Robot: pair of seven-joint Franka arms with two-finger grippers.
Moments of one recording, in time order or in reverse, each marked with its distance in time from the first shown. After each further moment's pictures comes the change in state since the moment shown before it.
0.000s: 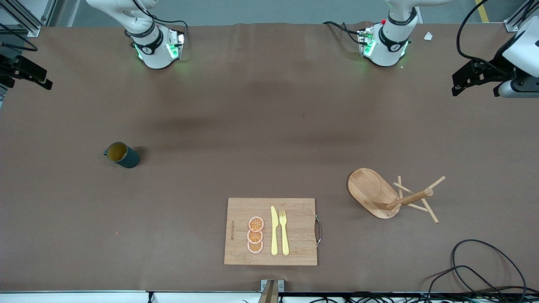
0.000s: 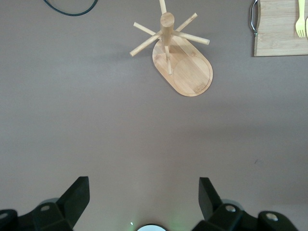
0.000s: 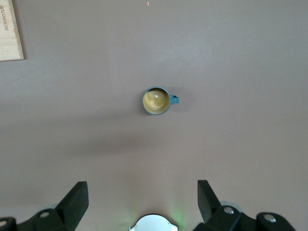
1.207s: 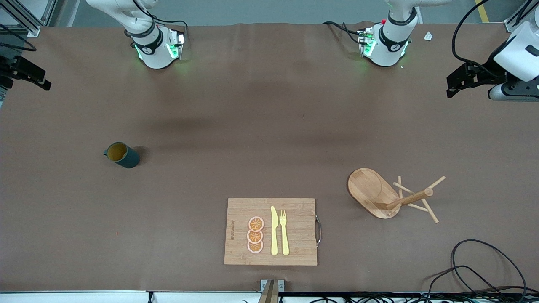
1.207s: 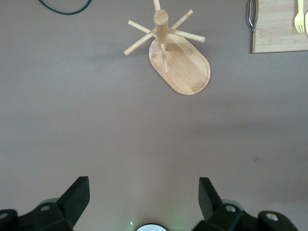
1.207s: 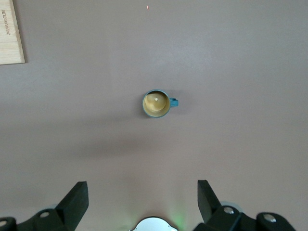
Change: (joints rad) left arm -0.007 0.010 -0.008 -0.002 0.000 0.004 0.000; right arm 0.000 -0.001 -0.004 0.005 0.000 0.010 0.000
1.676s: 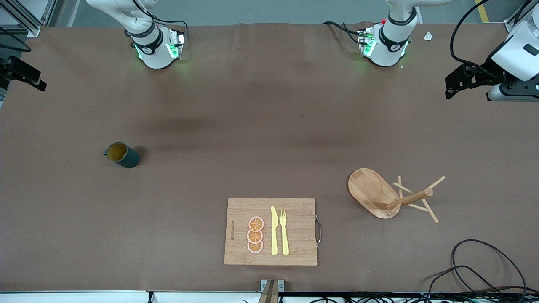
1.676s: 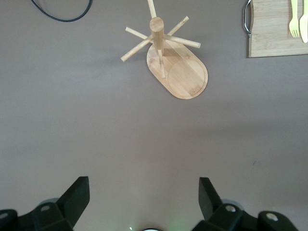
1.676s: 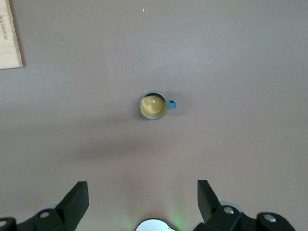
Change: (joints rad) left arm -0.008 0.000 -0.002 0.000 0.000 0.018 0.000; right arm -0.001 0.027 -0.015 0.006 -0.001 0.028 0.001
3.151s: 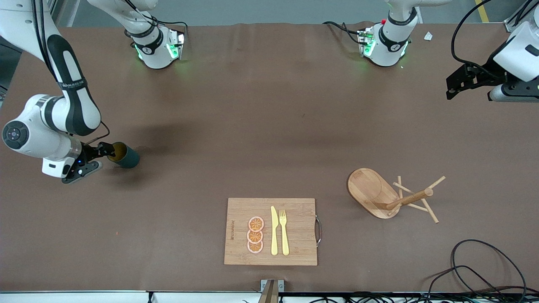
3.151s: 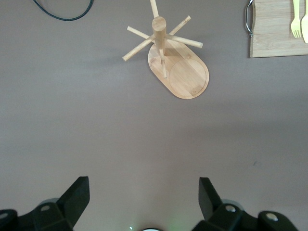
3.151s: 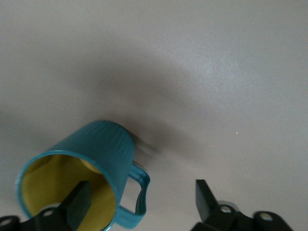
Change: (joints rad) left arm 0.004 0.000 0.002 -0.001 0.000 -0.002 0.000; right arm -0.089 0.457 -0.004 -0.476 0.005 0.853 -0.704
